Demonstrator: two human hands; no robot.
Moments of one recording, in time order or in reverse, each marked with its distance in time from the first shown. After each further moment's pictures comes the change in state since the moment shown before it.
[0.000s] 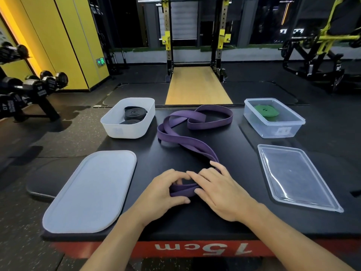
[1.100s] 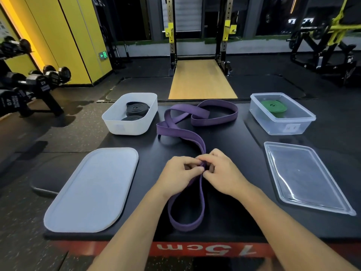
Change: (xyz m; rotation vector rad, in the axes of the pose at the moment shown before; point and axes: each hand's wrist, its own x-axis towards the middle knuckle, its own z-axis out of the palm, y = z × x) left_hand 0.057 0.025 0.012 -0.274 0.109 -0.279; right_hand 0.041 0.017 -0.002 0.643 0.035 0.443
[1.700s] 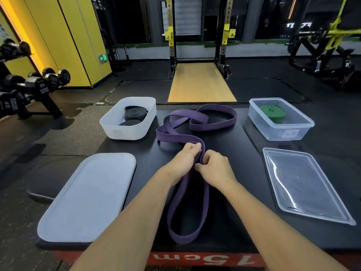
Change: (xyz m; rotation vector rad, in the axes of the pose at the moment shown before) left_hand 0.058 0.018 0.009 -0.261 -0.086 -0.272; right_hand 0.032 -0.021 0.003 0.092 0.155 0.375
